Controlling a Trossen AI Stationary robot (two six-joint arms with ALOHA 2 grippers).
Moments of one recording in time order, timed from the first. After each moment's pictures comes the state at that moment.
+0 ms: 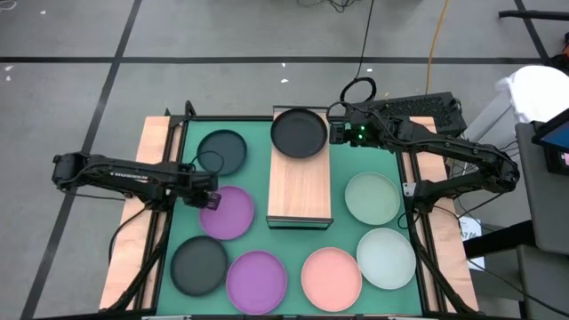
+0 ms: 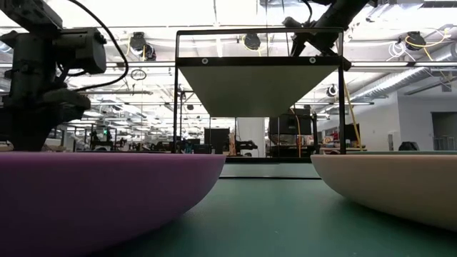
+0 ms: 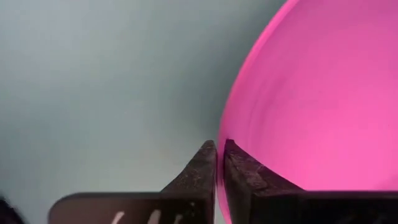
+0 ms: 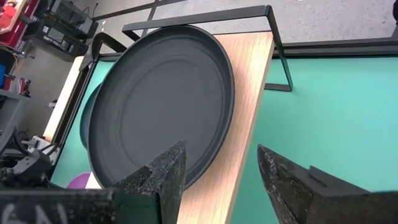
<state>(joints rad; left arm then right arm) 0.10 1.03 0.45 -0.86 0.15 -1.20 -0.40 1.20 1.05 -0.60 0.23 0.96</state>
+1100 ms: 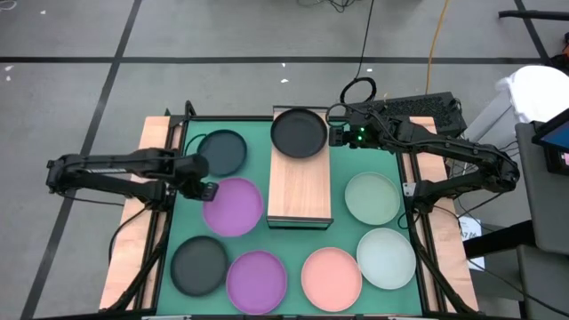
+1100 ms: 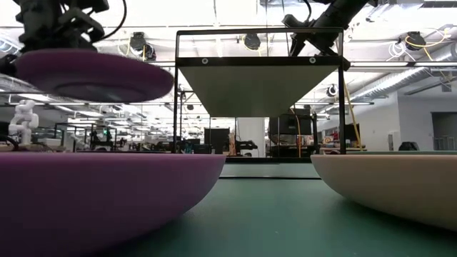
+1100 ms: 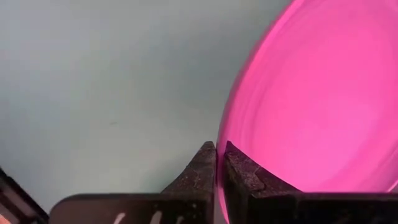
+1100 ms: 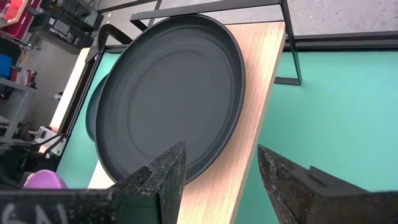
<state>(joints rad) 0.10 0.87 0.76 -1.08 0.19 -1.19 -0.38 1.20 1.05 -0.60 0.21 0.96</state>
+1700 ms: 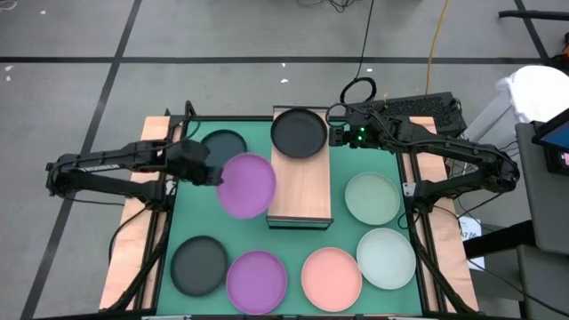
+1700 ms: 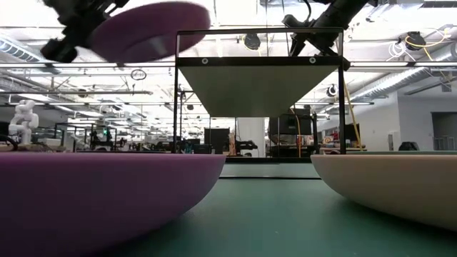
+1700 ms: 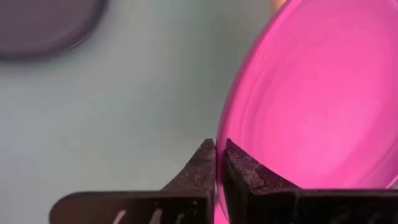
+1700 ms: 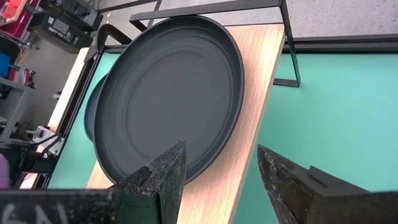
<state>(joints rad) 0.15 0.88 0.89 -0.87 0.08 -1.16 -0.38 1.20 1.05 -0.60 0.21 0.94</state>
